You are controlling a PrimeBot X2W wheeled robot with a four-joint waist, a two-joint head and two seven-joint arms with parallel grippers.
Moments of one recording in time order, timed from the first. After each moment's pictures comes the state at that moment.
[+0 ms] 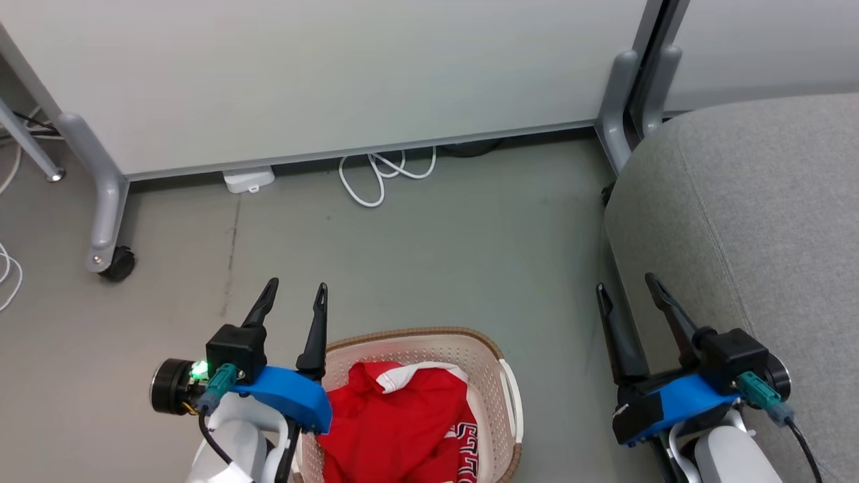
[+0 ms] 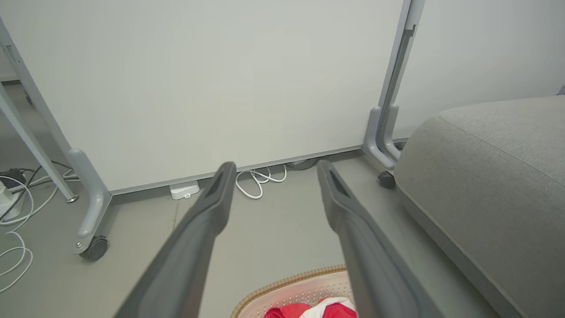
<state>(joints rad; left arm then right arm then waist) -0.28 0.05 -0.18 0.54 -0.13 -0.11 -0.26 -0.20 -0.05 0.08 0.33 0.10 0.13 -0.26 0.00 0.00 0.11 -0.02</state>
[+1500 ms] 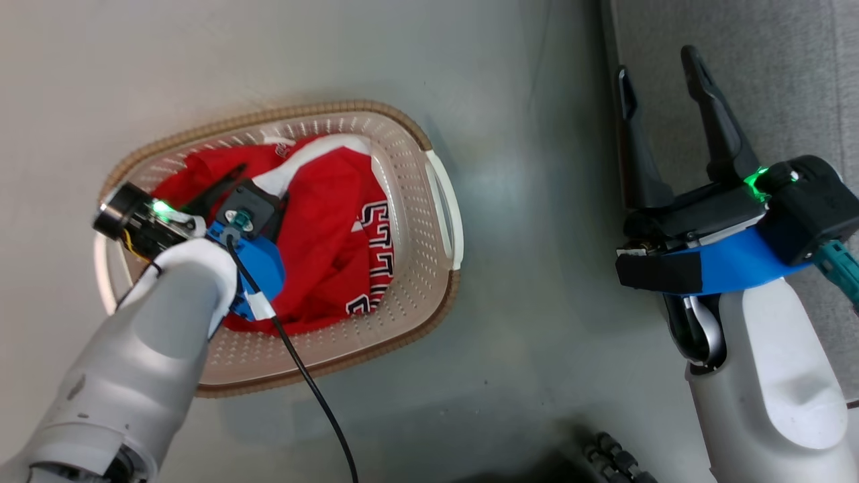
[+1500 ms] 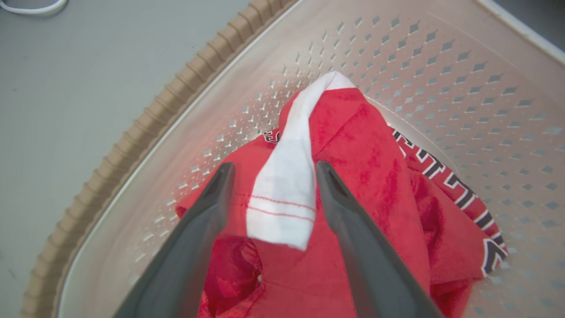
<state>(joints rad) -0.93 0.21 -0.73 1.22 -0.14 -0.12 -0.26 -0.52 -0.05 0.11 0.09 0.13 0.13 -0.26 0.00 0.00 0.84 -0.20</state>
